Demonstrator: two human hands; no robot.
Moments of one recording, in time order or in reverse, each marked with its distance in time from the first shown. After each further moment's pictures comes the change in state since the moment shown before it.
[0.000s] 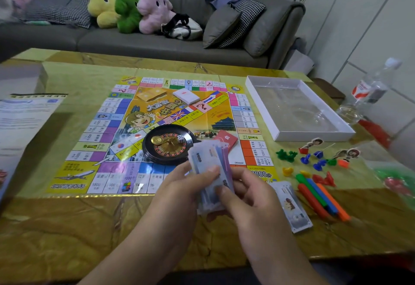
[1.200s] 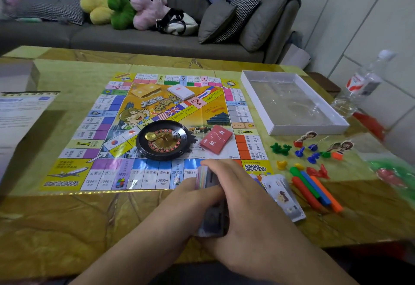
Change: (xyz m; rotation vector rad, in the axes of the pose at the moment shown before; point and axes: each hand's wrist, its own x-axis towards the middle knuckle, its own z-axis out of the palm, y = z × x) left_hand 0.000 -0.015 0.007 0.353 -0.034 -0.162; right_hand 0.001 -0.001 -0.022 -0.920 -0.227 -0.435
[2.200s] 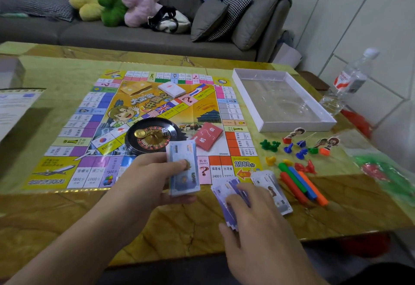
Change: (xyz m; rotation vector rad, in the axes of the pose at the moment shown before) left_hand 0.005 0.027 -0.025 -0.058 0.181 0.050; right_hand -0.041 0.015 0.008 -0.317 -0.079 0.310
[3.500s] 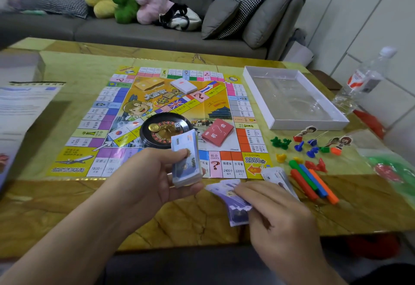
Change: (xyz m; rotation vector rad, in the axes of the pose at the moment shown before) left_hand -0.018 0.013 -0.011 -0.260 -0.087 -0.129; right_hand 0.007 0.036 0.033 0.252 0.687 -0.358
